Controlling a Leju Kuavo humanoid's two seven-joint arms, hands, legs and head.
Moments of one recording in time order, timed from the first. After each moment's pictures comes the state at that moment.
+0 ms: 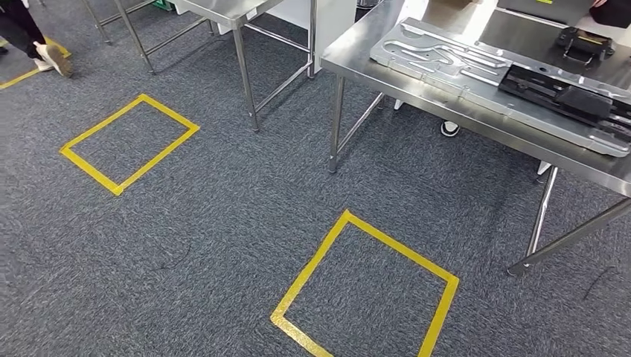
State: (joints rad) left arm 0.02 -0.28 1.16 -0.61 -1.03 0.03 -0.26; right arm -0.03 0.20 -1.29 -0.32 1.11 0.11 -0.17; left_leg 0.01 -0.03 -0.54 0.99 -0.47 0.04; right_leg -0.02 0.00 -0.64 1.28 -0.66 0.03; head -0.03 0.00
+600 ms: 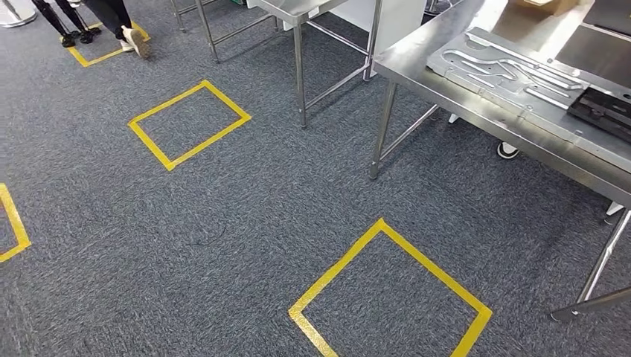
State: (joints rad) left arm -0.03 -0.21 1.20 -0.44 -1.05 0.07 -0.31; right arm -0.02 0.20 -1.30 -0.31 1.11 0.13 -0.18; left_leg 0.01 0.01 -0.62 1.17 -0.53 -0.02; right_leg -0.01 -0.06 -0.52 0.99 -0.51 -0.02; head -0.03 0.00
